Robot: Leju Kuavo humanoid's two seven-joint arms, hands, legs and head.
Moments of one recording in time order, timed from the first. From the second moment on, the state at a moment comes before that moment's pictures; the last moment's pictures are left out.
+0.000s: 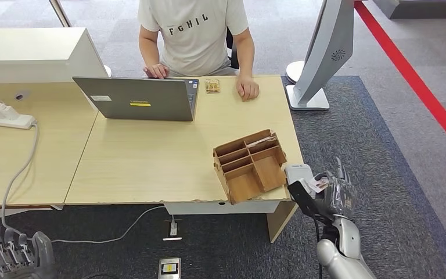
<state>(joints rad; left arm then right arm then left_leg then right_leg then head) 0.42 -0.08 -0.20 -1.96 0.20 0.69 -0.70 -0.23 -0.23 0.32 -1.03 0.79 -0.68 0.12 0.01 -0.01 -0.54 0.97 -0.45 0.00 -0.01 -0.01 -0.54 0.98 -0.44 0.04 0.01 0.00</state>
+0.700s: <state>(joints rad) 0.42 -0.08 -0.20 -1.96 0.20 0.69 -0.70 -0.23 -0.23 0.32 -1.03 0.78 -0.68 0.12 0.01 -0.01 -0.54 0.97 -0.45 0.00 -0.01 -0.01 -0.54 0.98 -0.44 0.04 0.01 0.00</state>
